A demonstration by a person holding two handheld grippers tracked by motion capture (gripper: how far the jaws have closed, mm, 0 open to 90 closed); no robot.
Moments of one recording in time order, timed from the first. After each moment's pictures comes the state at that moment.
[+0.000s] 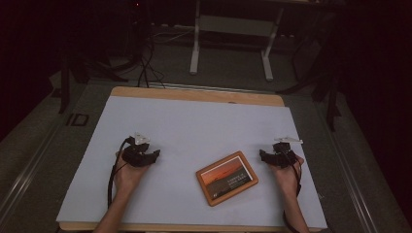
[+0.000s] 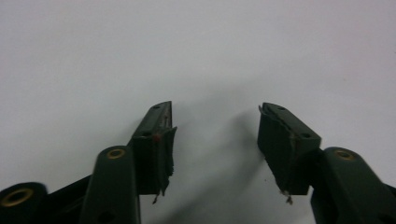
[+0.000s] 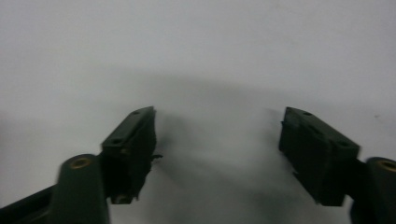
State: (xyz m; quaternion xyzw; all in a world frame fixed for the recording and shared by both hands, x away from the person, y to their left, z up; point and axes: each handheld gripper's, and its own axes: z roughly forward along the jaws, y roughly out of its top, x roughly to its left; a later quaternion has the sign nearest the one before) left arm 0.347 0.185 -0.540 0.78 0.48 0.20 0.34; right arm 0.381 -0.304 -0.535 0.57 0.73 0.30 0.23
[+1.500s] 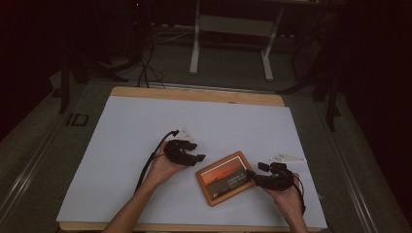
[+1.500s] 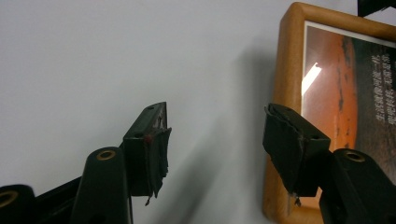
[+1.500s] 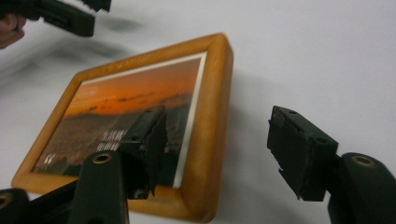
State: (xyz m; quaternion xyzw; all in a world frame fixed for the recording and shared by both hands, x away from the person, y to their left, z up) left arm 0.364 0.067 -0.505 0.85 0.30 0.07 0.43; right arm 0.290 -0.270 -0.495 0.45 0.79 0.41 0.12
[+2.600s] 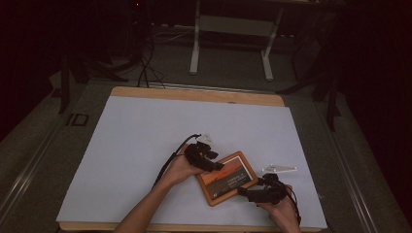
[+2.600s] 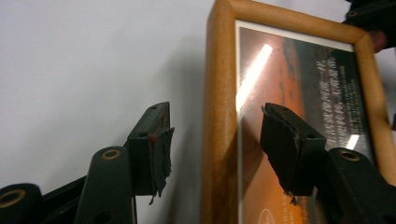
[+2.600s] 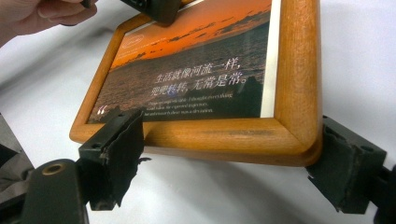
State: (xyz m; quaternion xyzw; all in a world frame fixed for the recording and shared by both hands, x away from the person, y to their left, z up) left arm 0.373 0.013 -0.518 0.87 0.23 -0.03 0.43; right arm 0.269 -0.255 -0.516 0.46 0.79 0.40 0.02
